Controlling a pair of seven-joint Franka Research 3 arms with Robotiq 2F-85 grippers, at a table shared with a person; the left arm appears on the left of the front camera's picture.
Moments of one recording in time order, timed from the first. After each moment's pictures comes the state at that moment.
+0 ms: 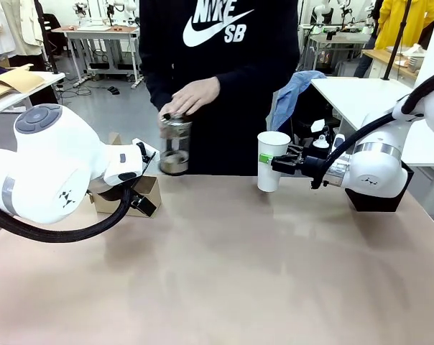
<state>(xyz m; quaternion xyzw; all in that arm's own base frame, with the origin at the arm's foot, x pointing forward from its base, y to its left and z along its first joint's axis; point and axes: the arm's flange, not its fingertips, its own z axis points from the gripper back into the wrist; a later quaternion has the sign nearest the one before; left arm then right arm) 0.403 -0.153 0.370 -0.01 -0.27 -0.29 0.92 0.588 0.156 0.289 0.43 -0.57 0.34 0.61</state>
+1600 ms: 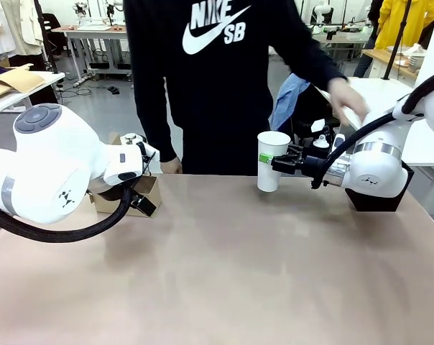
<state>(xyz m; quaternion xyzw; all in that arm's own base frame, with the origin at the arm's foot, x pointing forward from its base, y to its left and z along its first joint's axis) 0.403 -0.153 0.370 -0.01 -0.27 -0.29 0.92 0.588 0.156 0.289 0.43 -0.57 0.34 0.61</state>
